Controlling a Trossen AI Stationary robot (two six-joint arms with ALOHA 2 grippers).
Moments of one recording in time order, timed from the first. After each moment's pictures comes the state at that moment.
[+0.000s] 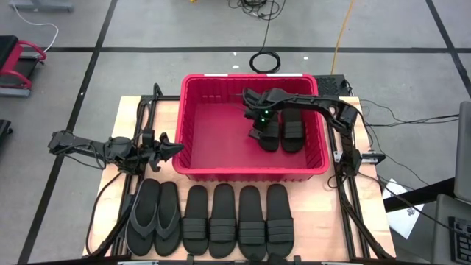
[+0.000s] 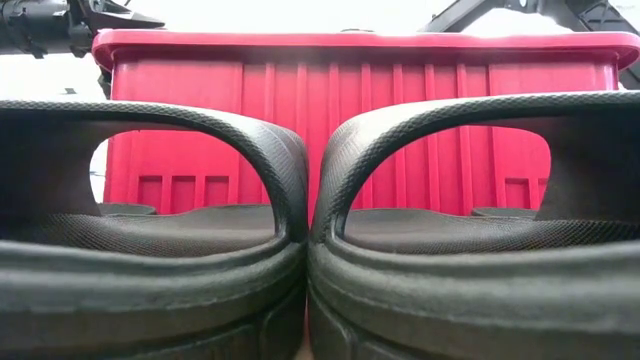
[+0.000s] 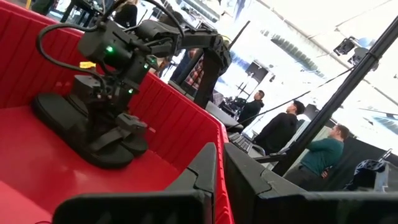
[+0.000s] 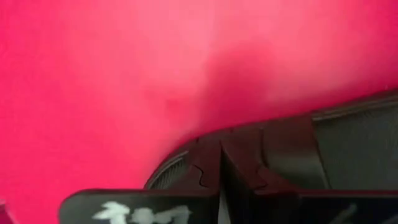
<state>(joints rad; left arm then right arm) -0.20 0.30 0.17 0.30 -0.31 -0.59 -0.51 2.03 1.54 -0.98 -0.12 -0.04</state>
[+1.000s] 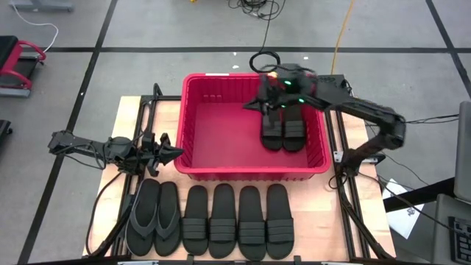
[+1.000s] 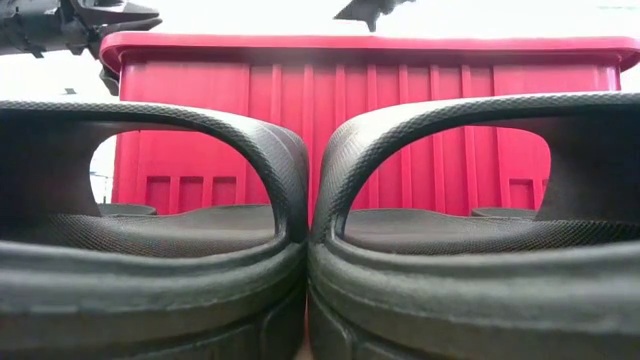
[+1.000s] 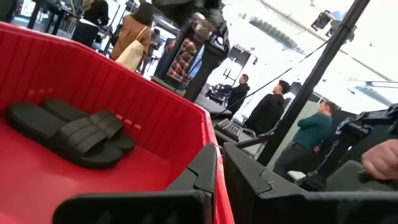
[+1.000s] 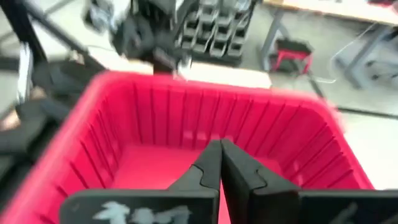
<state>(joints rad) -0.20 0.30 0.17 0.30 -0.21 -0.48 -0.38 1.47 1.54 -0.48 -0.32 -0.27</state>
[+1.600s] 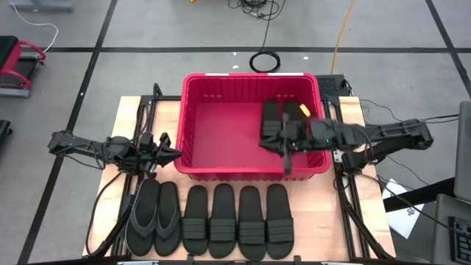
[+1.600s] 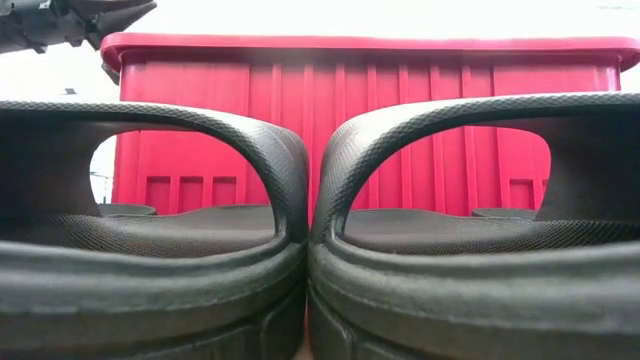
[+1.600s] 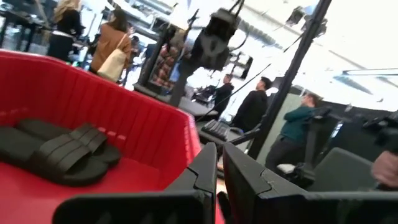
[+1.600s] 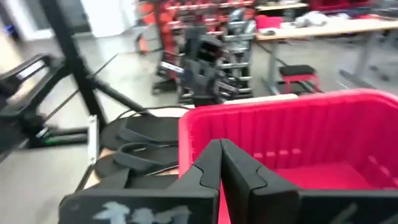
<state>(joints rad) -0.20 0.30 0.17 0.35 -0.13 -0.40 0.12 1.12 1.06 -0.11 0.17 0.15</state>
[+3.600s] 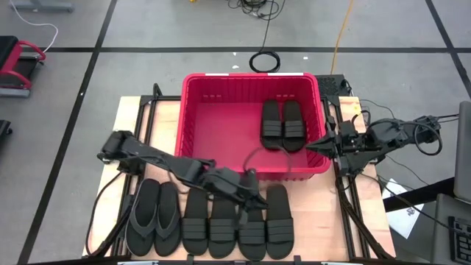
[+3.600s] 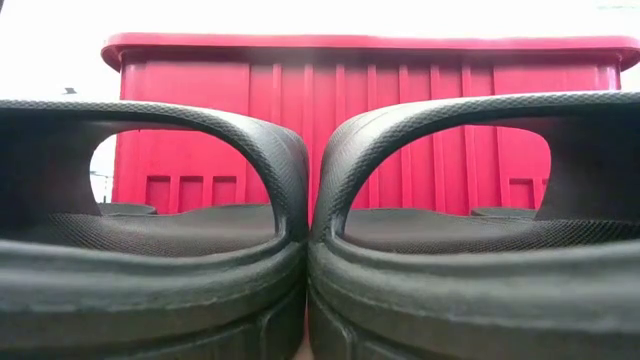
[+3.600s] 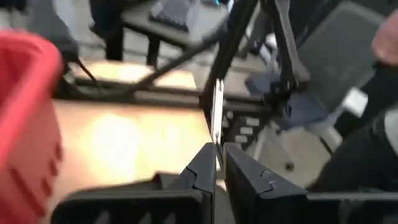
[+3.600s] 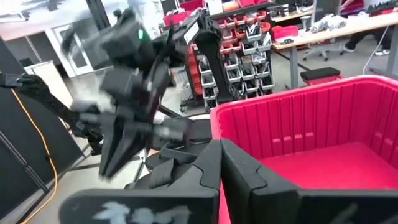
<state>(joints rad) -0.34 1.86 1.69 -0.18 0.04 -0.32 0.34 0.63 0.94 -0.41 0.28 0.29</state>
